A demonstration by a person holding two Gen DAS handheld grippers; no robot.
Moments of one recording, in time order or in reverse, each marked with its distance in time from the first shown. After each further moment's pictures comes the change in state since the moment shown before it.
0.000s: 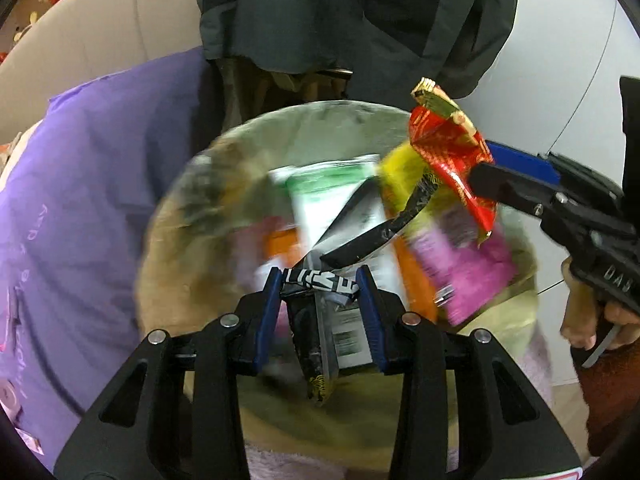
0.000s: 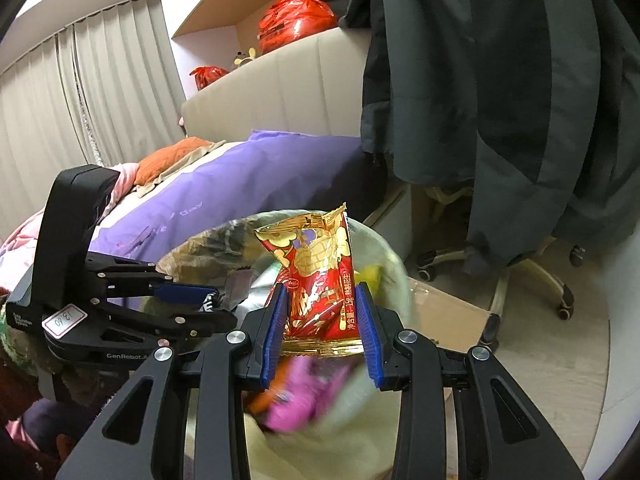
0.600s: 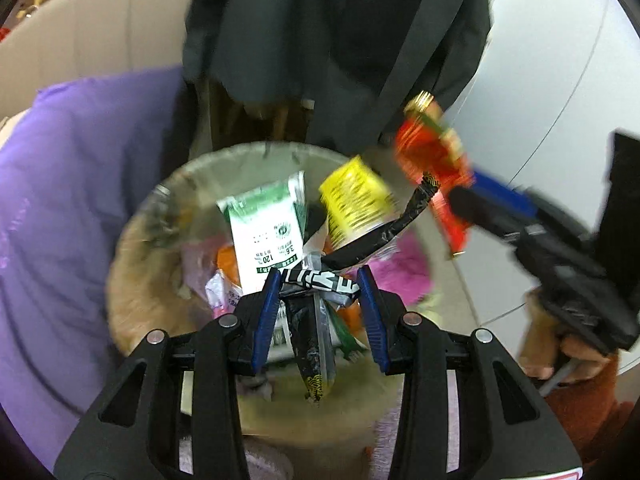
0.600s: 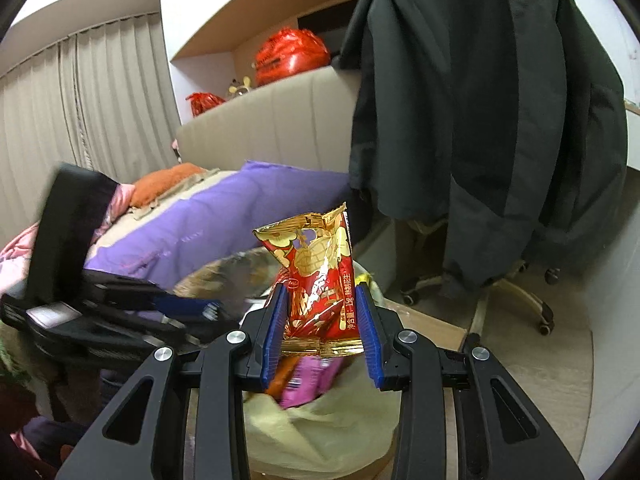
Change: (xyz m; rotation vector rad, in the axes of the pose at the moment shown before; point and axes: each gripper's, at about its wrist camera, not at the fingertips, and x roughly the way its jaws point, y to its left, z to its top) left arm -0.020 -0.021 0.011 -0.061 -0.046 -0.120; right arm -0.055 0.008 0.006 -0.007 -0.100 -0.067
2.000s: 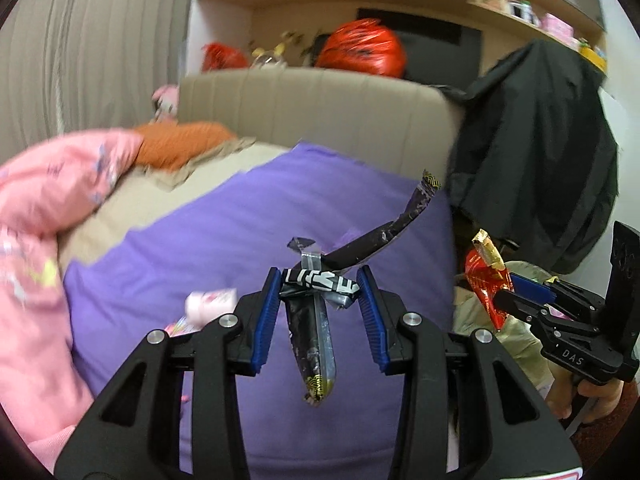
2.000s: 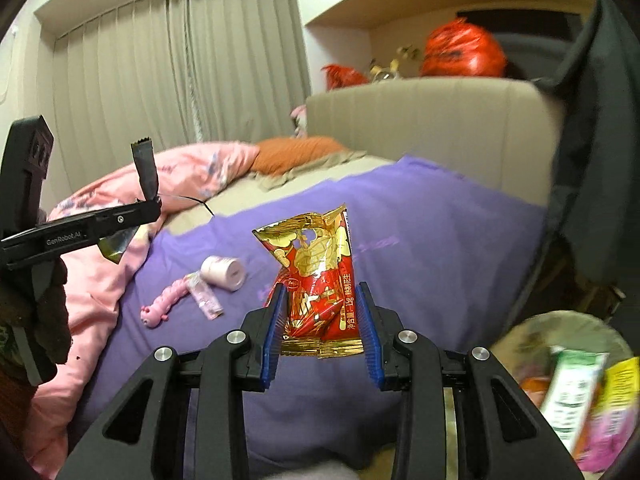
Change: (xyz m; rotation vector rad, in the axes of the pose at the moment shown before) left arm -0.303 0.193 -0.161 -0.341 -0.483 0.533; right arm 0.058 0.269 0.022 -0.230 0.027 0.330
